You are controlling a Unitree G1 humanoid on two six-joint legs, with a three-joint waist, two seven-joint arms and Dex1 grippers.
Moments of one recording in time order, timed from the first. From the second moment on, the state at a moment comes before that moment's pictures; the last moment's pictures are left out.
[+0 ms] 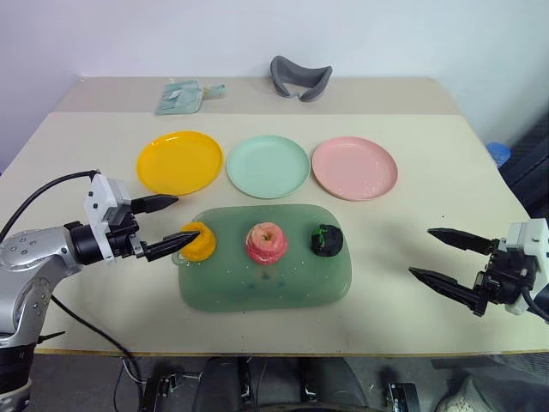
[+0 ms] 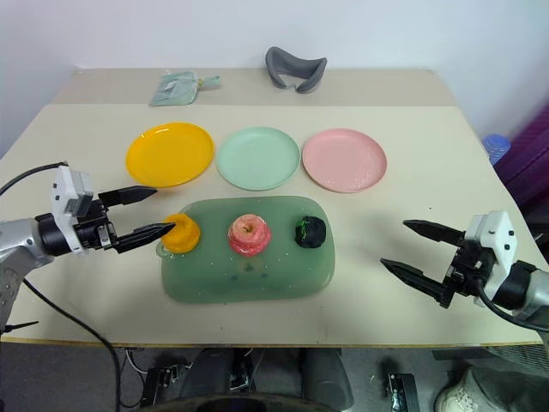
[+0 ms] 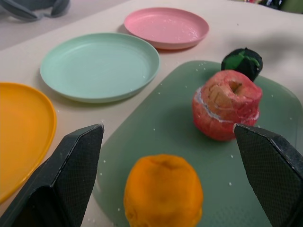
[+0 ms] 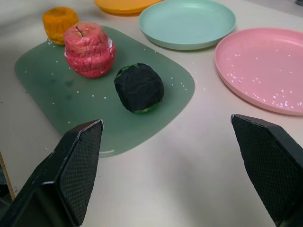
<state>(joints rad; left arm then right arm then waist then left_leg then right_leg) -0.08 0.87 0.31 -0.29 -0.64 0.49 -1.04 0.31 -0.84 -0.58 -0.44 0.71 0.42 1.06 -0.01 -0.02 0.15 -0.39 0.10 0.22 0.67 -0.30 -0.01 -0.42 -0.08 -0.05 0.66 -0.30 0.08</state>
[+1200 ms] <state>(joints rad) -0.20 0.89 0.05 -0.31 -0.51 0.71 -0.89 -0.29 -0.75 -0.02 -0.32 0.57 0.36 1.11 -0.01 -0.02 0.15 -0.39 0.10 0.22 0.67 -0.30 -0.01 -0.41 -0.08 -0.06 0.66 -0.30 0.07</state>
